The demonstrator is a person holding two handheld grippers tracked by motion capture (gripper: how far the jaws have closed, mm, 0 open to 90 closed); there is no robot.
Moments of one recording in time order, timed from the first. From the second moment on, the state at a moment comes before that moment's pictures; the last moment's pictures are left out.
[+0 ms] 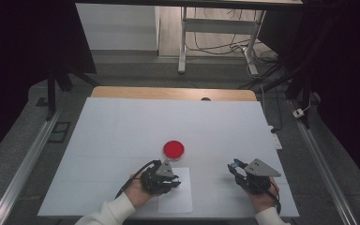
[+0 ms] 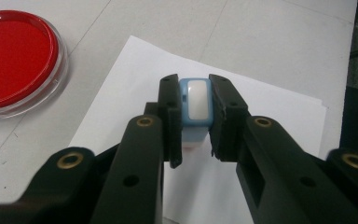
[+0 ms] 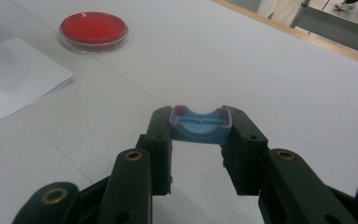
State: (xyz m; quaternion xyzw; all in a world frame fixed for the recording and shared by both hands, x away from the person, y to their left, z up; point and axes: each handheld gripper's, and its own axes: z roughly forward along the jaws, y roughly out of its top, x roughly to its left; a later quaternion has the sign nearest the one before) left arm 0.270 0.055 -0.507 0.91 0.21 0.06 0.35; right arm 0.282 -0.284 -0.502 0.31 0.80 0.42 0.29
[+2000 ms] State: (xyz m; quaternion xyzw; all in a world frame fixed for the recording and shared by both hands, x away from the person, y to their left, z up) left arm 0.284 0.113 -0.453 0.81 0.29 0.06 0.51; right arm 0.283 -0.283 -0.503 0.31 0.80 0.42 0.28
